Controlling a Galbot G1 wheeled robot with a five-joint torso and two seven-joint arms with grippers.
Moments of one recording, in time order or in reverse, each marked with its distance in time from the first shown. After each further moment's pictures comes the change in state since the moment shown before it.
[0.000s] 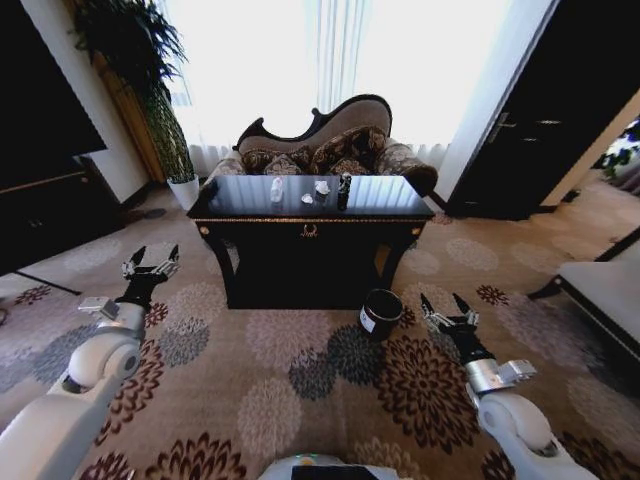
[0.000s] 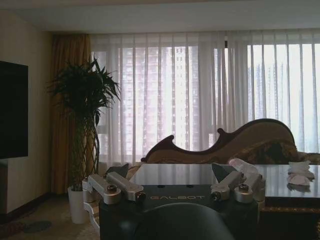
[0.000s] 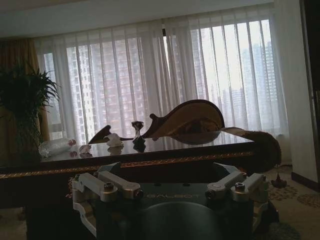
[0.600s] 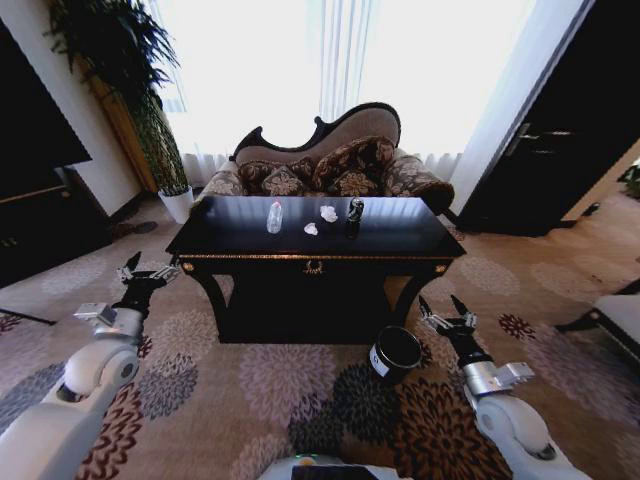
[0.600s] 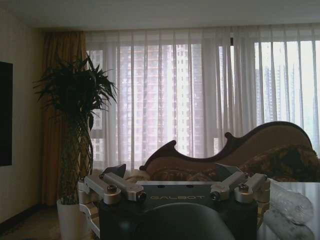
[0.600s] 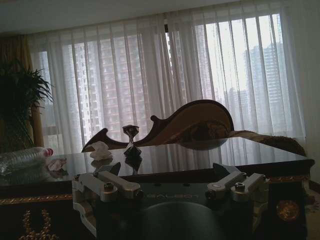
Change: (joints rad) left arm 0.033 0.000 -0.026 -0.026 0.000 0.000 -0.003; right arm -0.008 0.016 -0.002 0.006 -0.011 0.002 -0.009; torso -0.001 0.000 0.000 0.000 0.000
